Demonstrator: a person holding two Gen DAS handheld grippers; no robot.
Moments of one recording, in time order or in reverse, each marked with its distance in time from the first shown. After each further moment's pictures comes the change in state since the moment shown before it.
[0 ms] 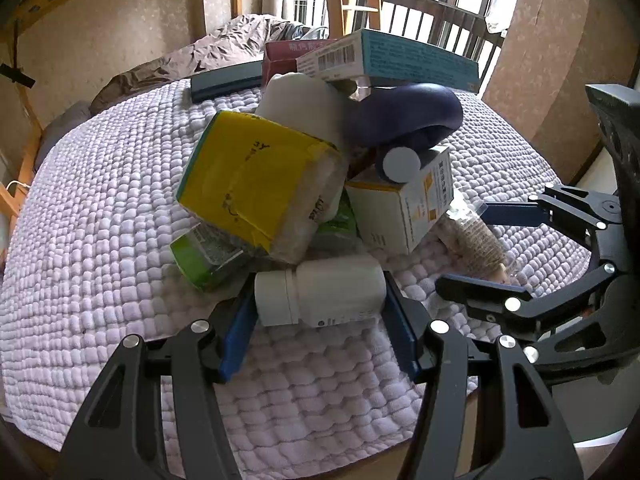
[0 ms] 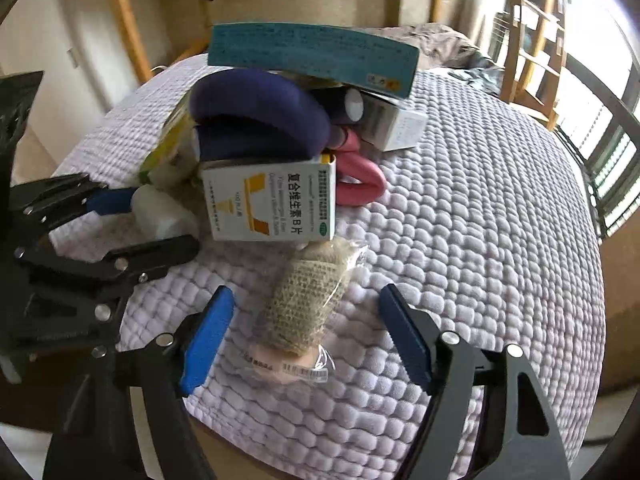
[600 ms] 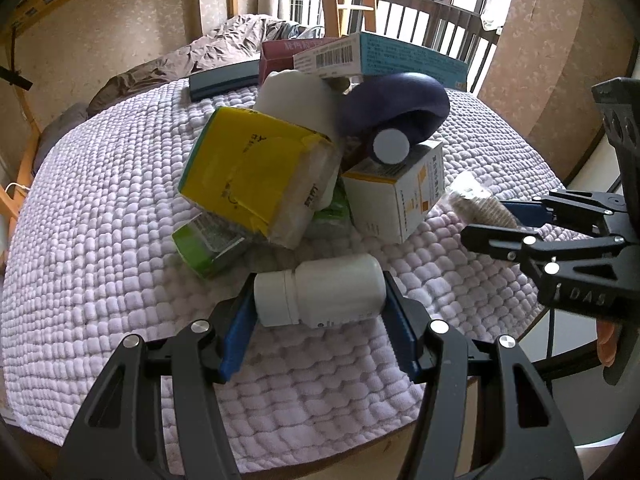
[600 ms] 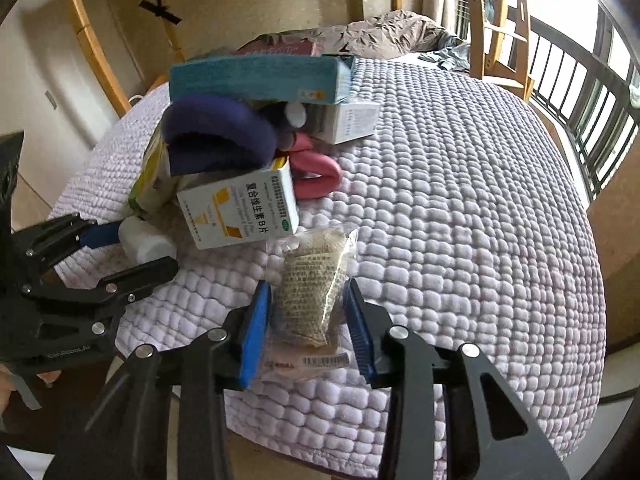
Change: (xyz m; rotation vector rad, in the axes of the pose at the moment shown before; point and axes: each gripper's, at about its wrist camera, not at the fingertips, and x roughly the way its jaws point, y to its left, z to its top) left arm -0.013 -0.006 -0.010 0.002 0.002 -0.009; right arm -0.034 -0.043 -0.006 0.151 -0.019 0.022
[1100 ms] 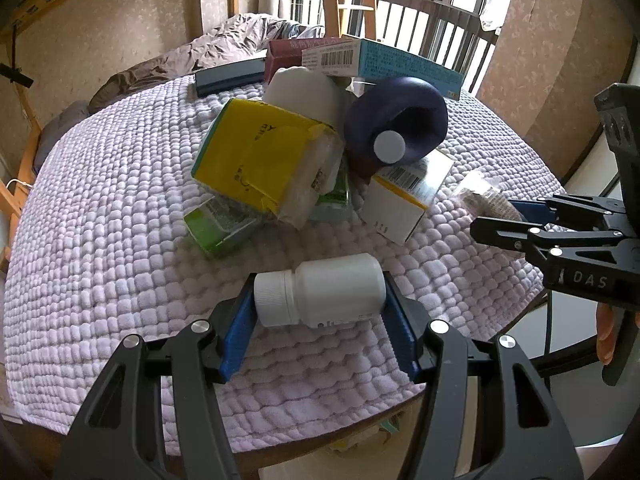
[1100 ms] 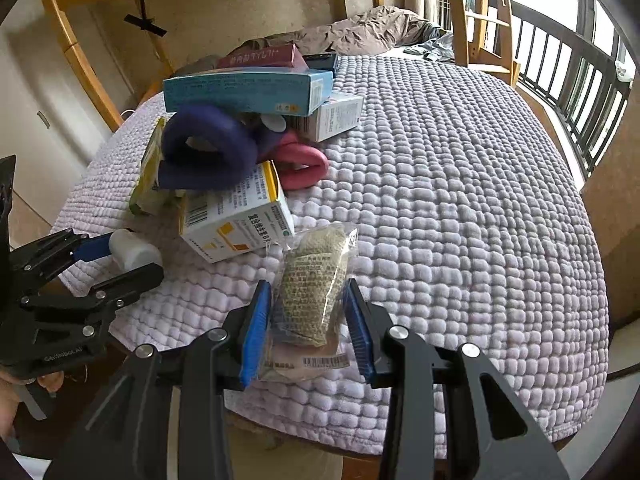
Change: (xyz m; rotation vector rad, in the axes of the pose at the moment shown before) left arm -0.011 0.002 -0.010 -0.004 0.008 -0.003; right arm -0.009 -0.009 -0.012 0.063 -0.004 -0.014
